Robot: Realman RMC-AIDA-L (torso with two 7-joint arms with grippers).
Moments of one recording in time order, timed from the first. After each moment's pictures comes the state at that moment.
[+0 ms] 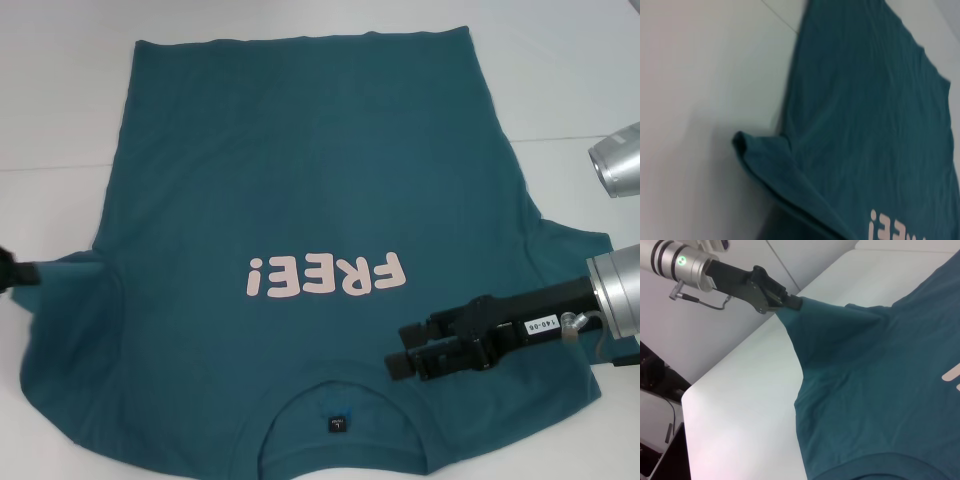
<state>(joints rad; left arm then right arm) -0.65 -1.94 0.40 0.91 2.52 1.61 -2.77 0.65 2.06 -0.76 -0.77 -2.21 -1.70 1.91</state>
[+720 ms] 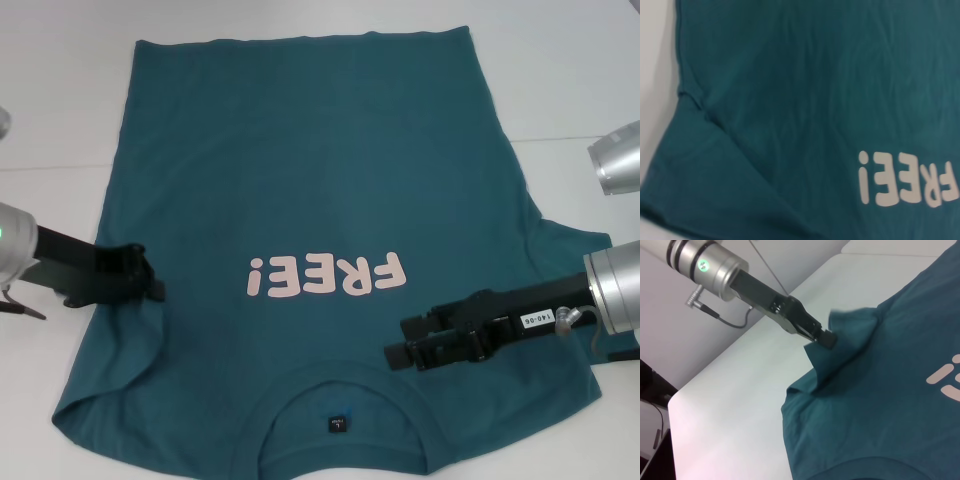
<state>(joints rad) -0.82 -1.98 0.77 0.74 2.54 1.41 -2.80 0.65 2.06 -0.76 -0.75 -2.21 -1.65 1.92</state>
